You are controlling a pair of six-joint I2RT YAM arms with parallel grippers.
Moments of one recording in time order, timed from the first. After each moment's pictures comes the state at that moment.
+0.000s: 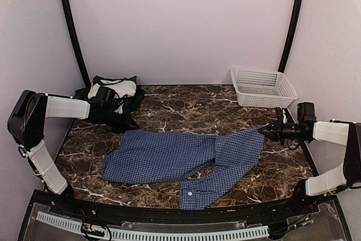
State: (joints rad) left arm -0.30 1.71 0.98 -0.24 0.52 -0.53; right arm -0.13 1.26 0.55 -0.19 -0.99 0.48
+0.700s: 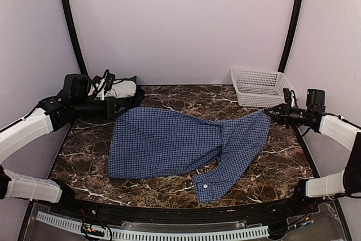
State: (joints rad) left arm -0.42 1.11 0.89 -0.31 0.41 -0.37; right arm -0.17 1.18 0.66 -0.15 -1.05 0.53
